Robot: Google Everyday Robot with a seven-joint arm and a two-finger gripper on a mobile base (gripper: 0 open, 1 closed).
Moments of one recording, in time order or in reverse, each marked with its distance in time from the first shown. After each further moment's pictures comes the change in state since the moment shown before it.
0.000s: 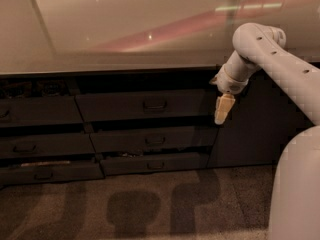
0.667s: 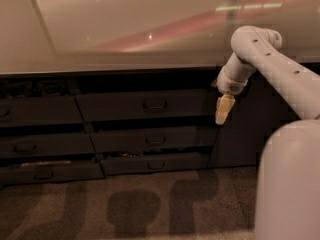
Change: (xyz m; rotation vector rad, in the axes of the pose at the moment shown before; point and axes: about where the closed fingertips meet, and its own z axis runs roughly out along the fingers) arm 0.014 -0.010 0.018 -0.031 0.025 0.033
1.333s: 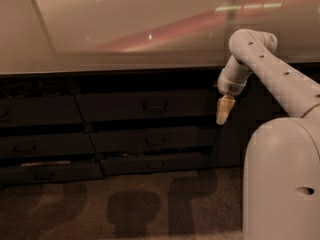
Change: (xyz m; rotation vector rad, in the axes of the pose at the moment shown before) arm 0.018 -0.013 0.020 -0.034 0.033 0.030
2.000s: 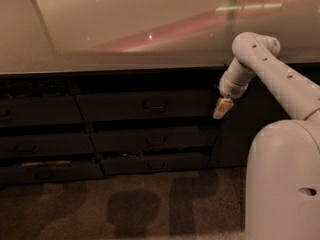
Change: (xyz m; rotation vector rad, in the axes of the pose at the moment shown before) arm 0.007 0.008 0.010 -0.027 -0.029 0.048
